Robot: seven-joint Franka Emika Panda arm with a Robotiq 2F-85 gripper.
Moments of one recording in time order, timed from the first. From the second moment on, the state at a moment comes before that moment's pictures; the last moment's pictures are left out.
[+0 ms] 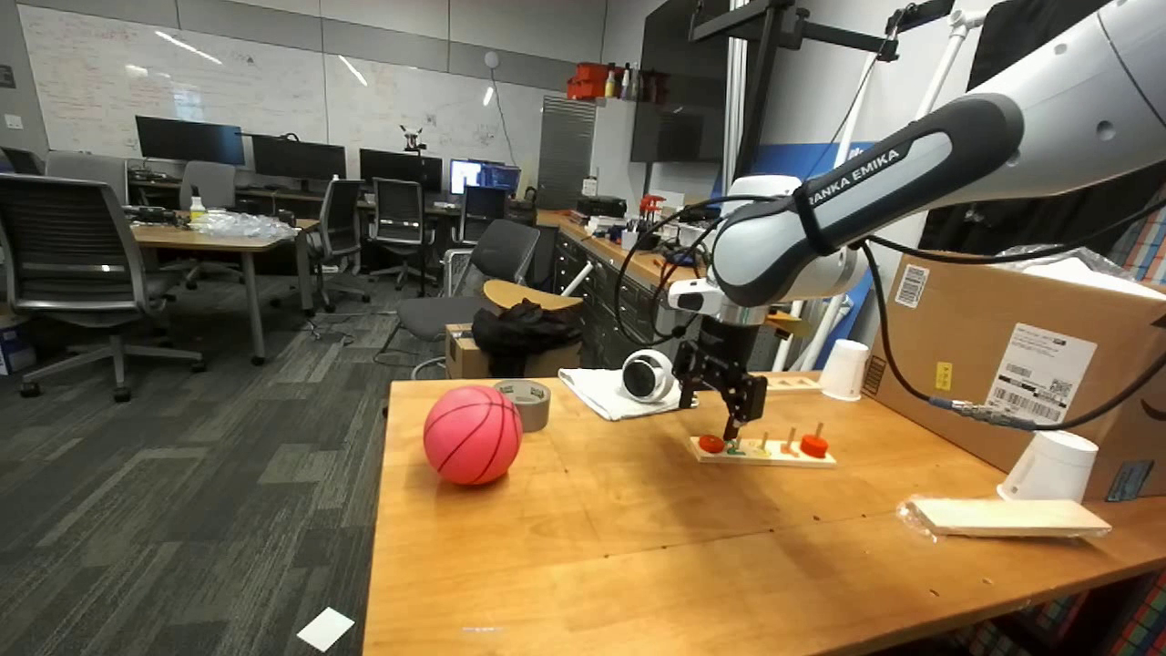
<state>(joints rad) 0.05 0.42 0.16 -1.81 -0.12 2.28 -1.59</state>
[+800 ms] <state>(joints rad) 0.04 0.45 0.15 -1.78 -0.12 2.23 -1.59</state>
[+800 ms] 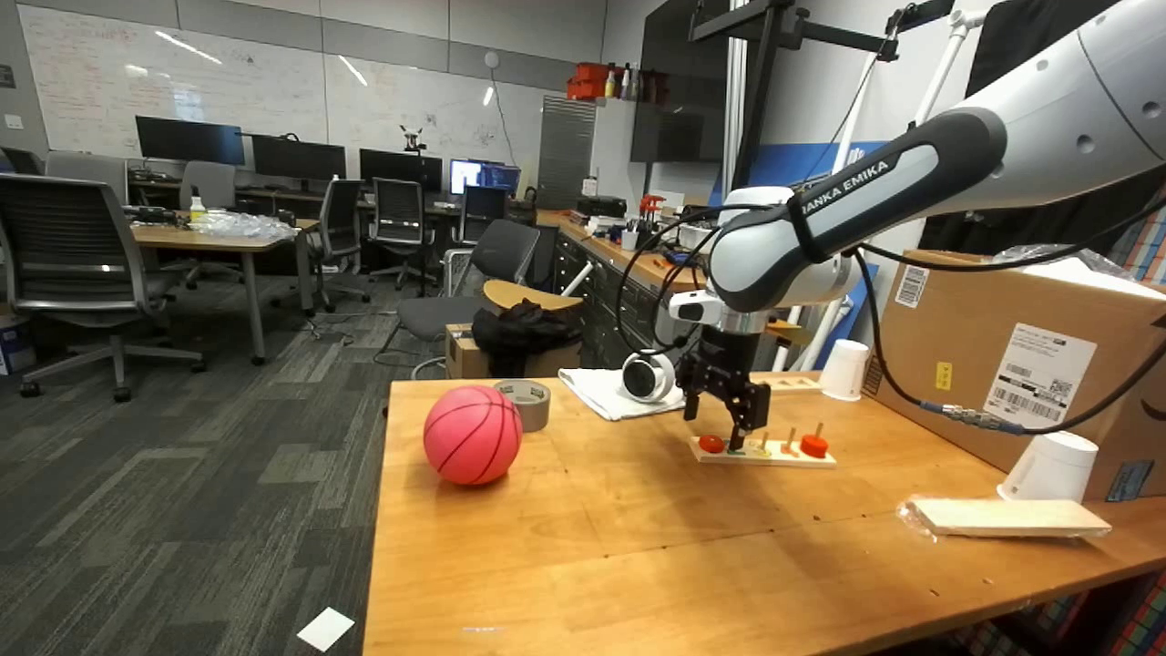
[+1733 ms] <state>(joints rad) 0.04 0.49 0.13 -1.75 -0.14 2.22 -1.59</state>
